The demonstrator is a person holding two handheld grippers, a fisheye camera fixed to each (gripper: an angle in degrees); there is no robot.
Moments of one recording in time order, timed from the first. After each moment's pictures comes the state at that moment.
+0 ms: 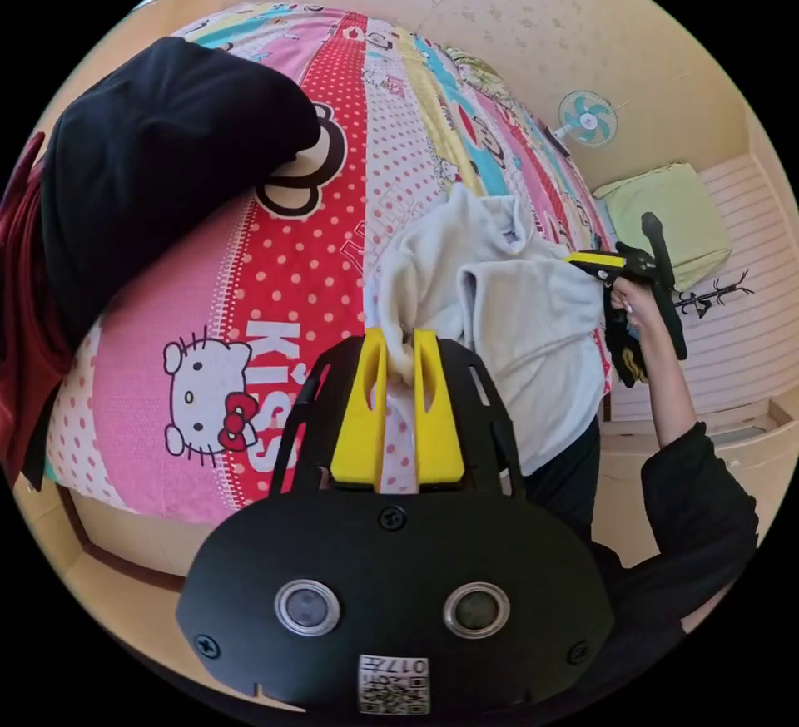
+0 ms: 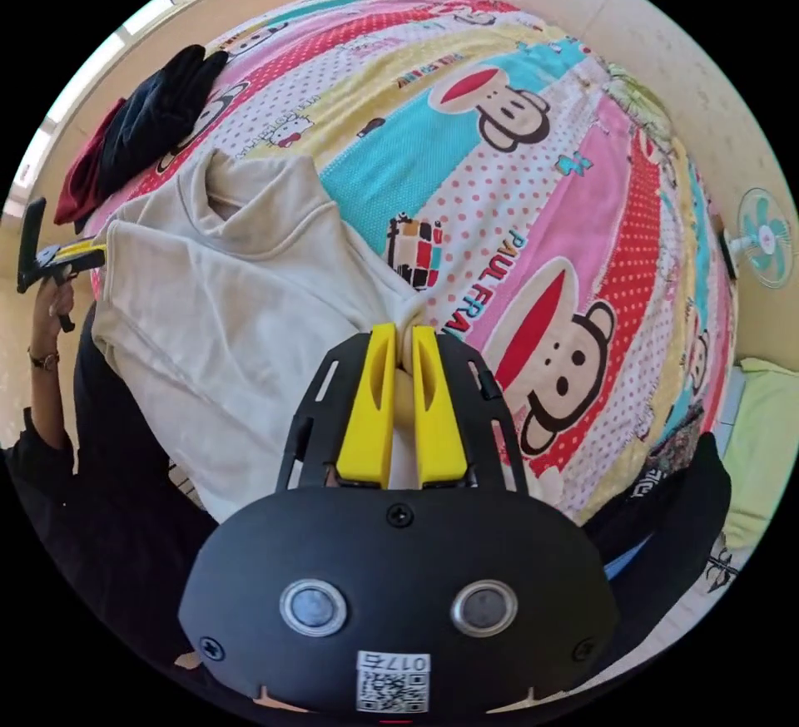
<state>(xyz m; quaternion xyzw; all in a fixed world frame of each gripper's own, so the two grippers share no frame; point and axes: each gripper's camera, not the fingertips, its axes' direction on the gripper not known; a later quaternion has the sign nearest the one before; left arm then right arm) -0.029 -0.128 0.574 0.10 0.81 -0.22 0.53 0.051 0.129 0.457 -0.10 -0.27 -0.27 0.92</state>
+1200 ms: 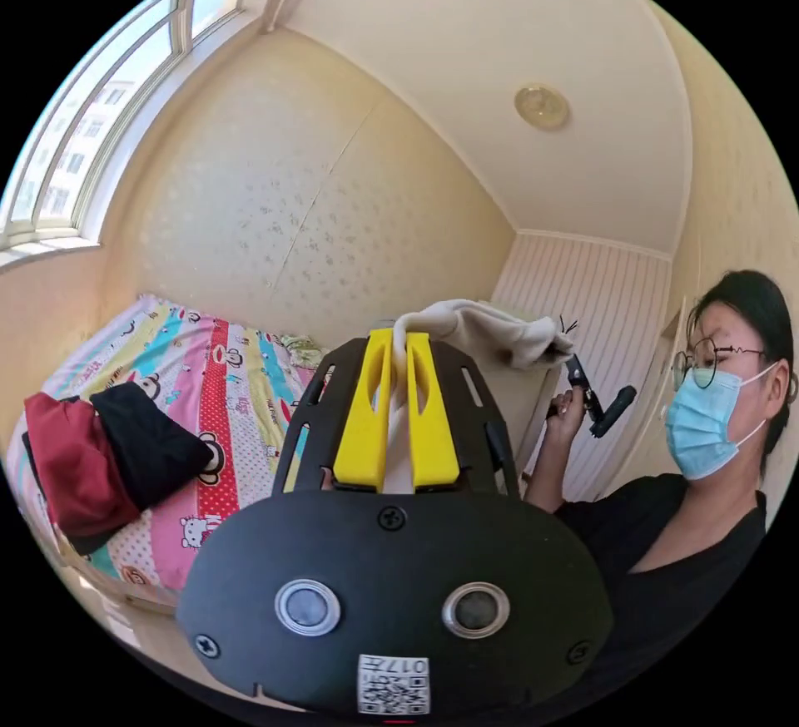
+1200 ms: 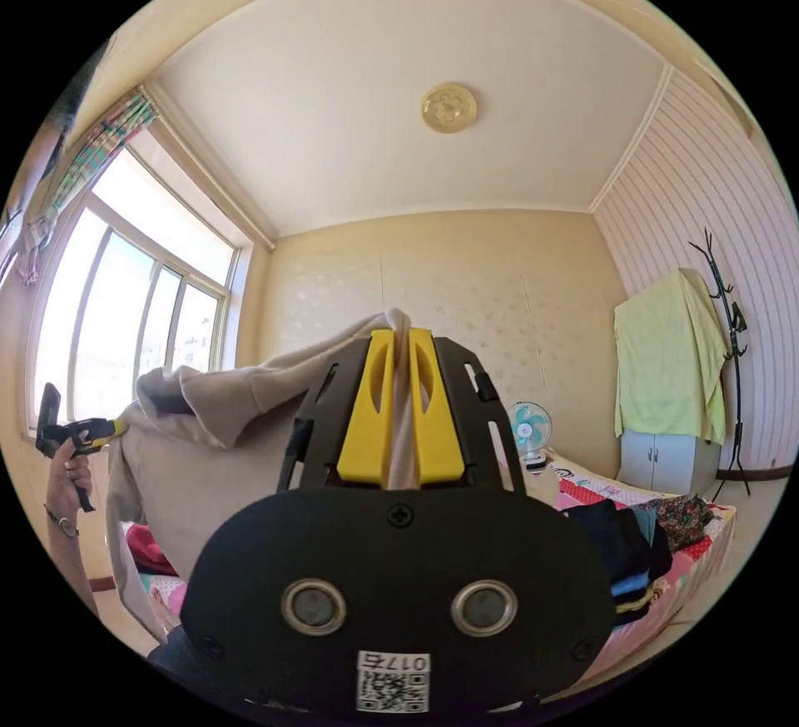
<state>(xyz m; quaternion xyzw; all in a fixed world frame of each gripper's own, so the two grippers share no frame) -0.283 0.216 0.403 0.51 0.68 -0.42 0.31 0.367 0.541 -0.021 0.58 -0.20 0.20 0.76</state>
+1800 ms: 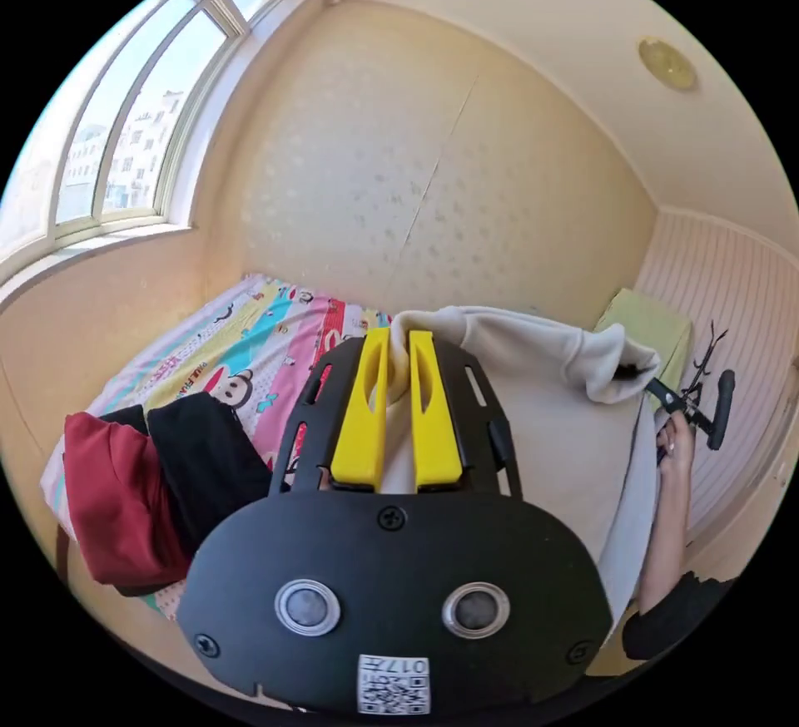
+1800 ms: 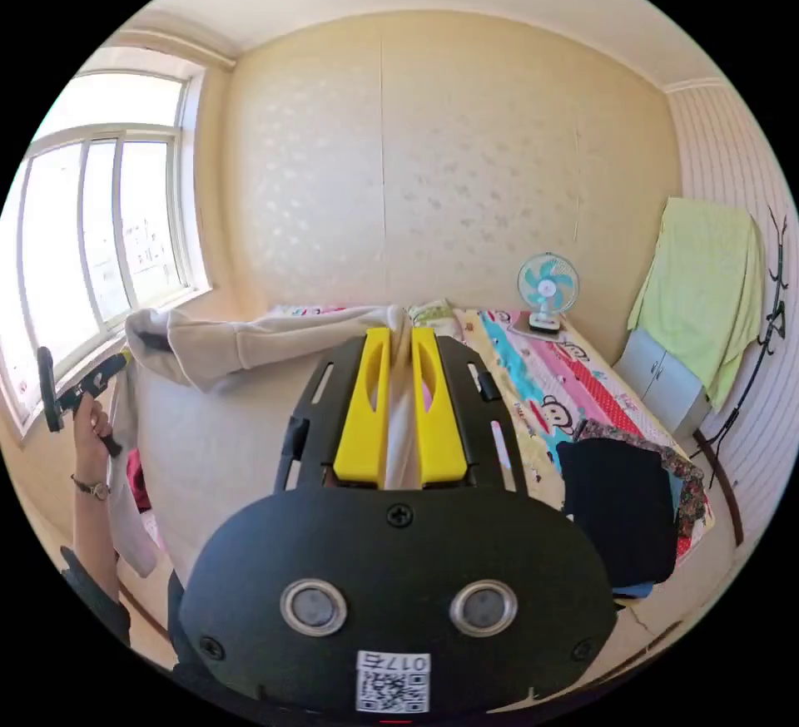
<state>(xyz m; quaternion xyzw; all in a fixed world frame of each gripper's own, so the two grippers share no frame) -0.282 -0.118 0.501 0.36 0.62 -0.50 0.48 0.287 0.133 0.187 0.24 -0.24 0.10 0.93</state>
